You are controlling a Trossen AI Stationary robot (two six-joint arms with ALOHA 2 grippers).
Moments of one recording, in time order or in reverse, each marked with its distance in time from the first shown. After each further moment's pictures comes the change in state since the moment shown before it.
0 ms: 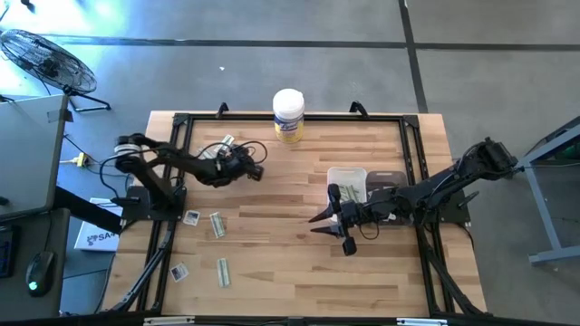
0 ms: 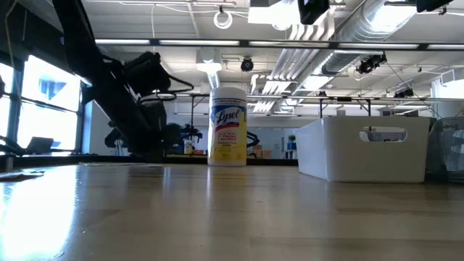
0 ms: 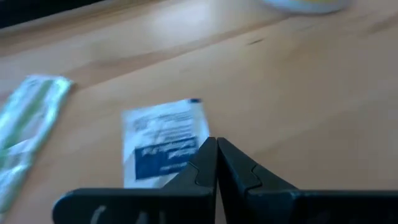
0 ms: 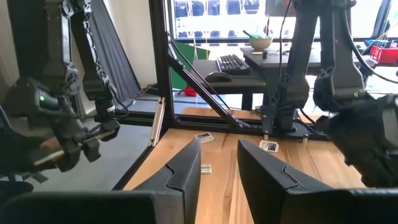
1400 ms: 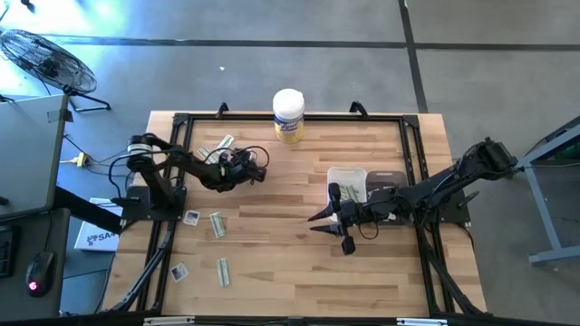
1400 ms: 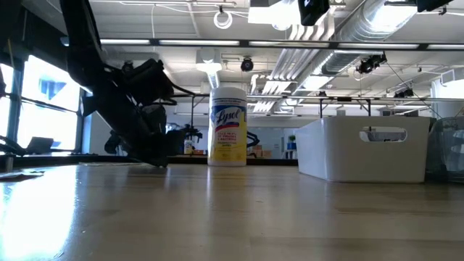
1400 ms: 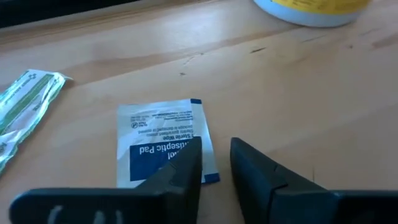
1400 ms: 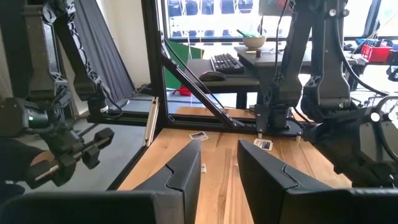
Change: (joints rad) left arm -0.040 0.113 0.007 0.092 -0.116 -0.090; right arm -0.001 0.000 0.001 -0.007 0.027 0.002
